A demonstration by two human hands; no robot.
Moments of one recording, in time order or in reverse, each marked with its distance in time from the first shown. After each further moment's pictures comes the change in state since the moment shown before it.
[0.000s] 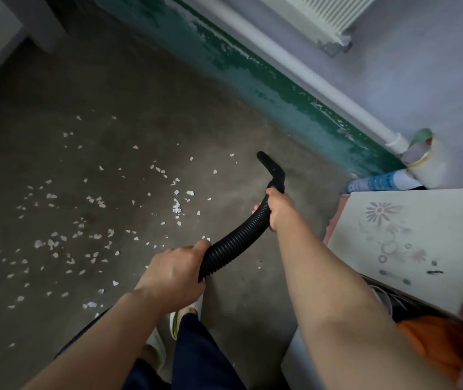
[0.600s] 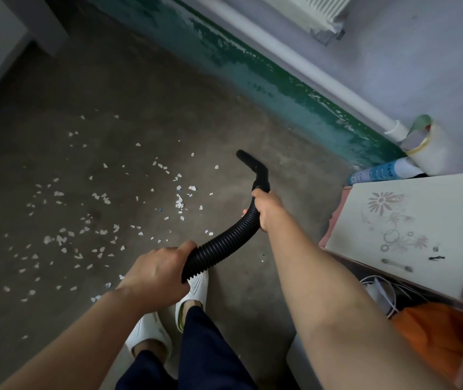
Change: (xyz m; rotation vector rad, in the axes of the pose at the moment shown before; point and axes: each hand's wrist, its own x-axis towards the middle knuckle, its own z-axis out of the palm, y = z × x) left_hand -0.024 -0.016 0.008 0.047 -0.027 -0.008; right_hand -0.017 0.025 0.002 -0.105 -0.080 -0.024
